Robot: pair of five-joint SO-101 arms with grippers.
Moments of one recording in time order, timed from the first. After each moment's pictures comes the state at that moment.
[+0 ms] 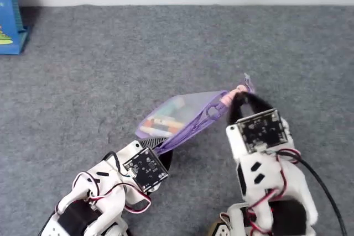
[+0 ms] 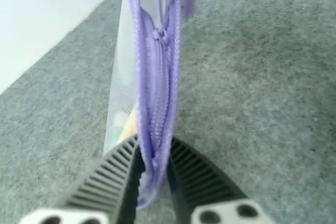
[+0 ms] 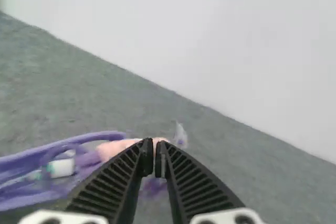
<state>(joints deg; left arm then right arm) 37.1 -93.6 71.7 65.2 -13.2 -6.2 -83.9 52.3 53.7 19.9</state>
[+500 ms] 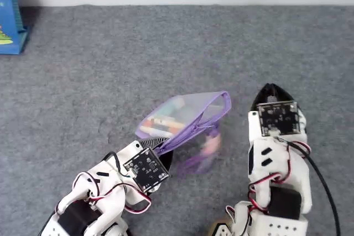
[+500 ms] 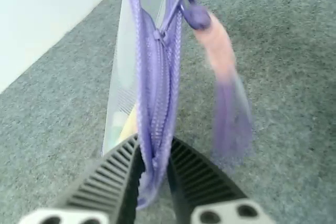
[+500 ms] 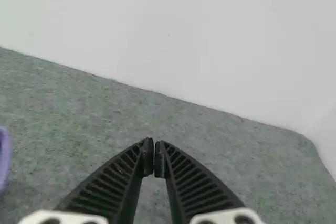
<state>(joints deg) 37.2 -93.6 71.7 65.2 -13.2 6.6 -84.4 64.4 39.8 19.4</state>
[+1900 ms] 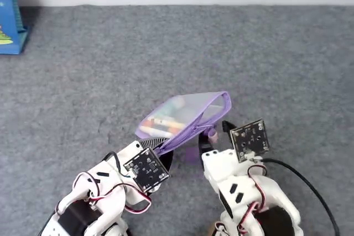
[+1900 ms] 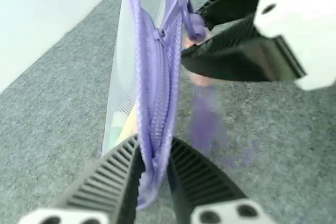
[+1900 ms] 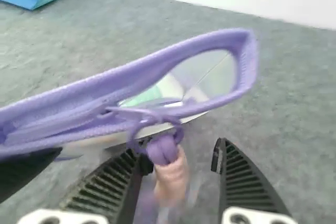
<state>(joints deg) 37.2 -93.6 71.9 65.2 -13.2 -24.8 -98.4 66.1 67.3 -3.1</state>
